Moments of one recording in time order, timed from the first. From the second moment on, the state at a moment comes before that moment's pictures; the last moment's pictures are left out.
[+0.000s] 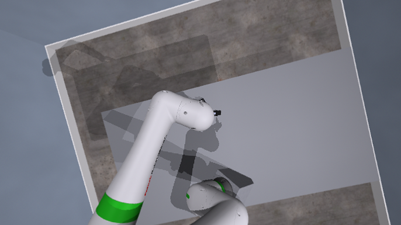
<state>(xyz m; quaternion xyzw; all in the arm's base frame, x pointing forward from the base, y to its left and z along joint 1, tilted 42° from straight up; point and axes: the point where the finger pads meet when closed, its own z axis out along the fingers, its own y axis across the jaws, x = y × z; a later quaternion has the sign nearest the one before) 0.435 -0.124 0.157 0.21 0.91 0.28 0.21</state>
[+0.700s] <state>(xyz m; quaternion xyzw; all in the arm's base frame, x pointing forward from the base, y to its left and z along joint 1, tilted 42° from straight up) 0.444 -0.129 0.166 -0.07 0.93 0.21 0.29</state>
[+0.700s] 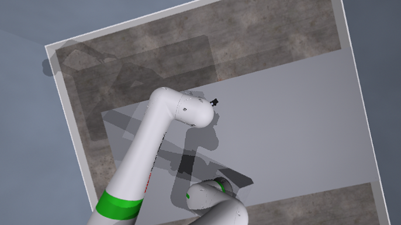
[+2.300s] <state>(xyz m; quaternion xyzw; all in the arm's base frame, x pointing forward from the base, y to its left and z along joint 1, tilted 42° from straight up) 0.445 -0.128 0.165 -0.08 0.93 0.21 0.29</state>
